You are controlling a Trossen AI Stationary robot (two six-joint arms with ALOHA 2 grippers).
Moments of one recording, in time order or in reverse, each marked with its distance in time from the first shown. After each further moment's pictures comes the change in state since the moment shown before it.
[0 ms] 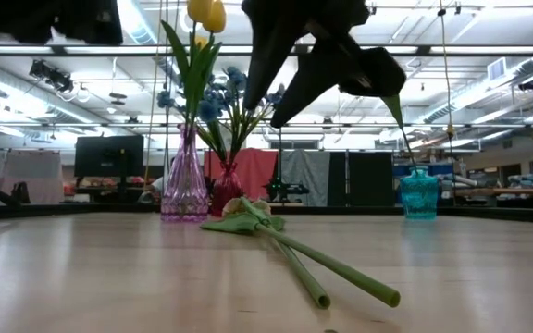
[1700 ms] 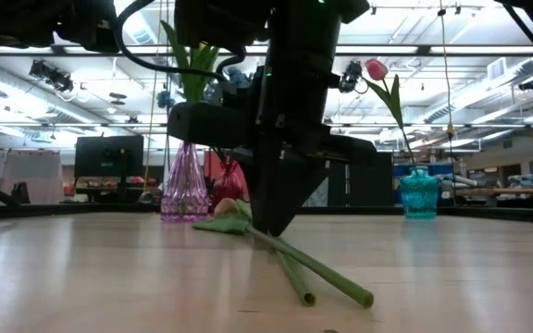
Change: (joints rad) left arm 0.000 -0.003 -0.055 0.146 -0.050 -0.063; right arm -0.088 0.301 0.193 -0.218 -0.012 -0.044
